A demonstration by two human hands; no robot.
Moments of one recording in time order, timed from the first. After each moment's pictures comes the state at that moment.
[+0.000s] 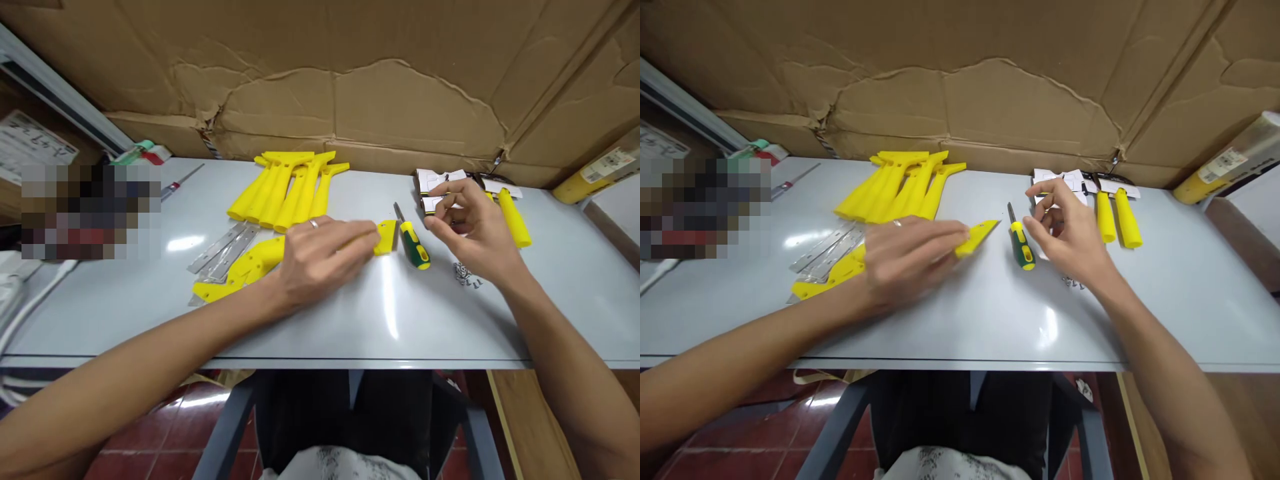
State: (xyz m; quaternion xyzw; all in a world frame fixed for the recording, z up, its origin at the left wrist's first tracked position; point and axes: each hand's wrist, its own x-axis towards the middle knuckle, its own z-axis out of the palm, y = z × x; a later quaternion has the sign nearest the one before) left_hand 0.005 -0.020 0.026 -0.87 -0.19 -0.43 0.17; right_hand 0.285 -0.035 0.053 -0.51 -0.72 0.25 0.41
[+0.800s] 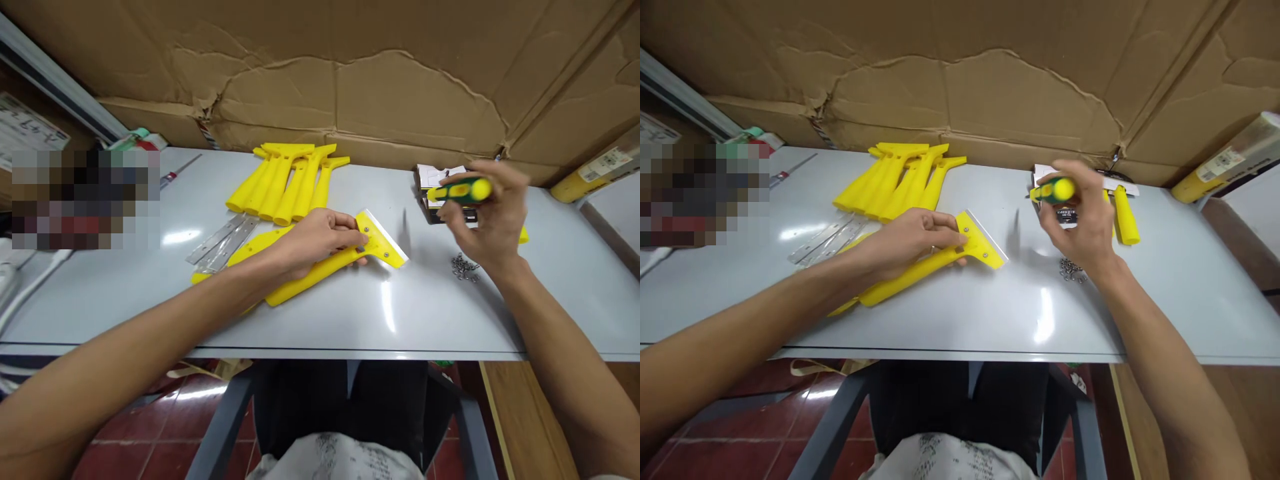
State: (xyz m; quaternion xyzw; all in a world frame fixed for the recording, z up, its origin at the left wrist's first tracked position) left_hand 0.008 -0.007 0.028 -0.60 -0.37 -0.30 -0.64; right_hand 0.297 -0.024 0.039 -0.39 -0.77 0.02 0.51
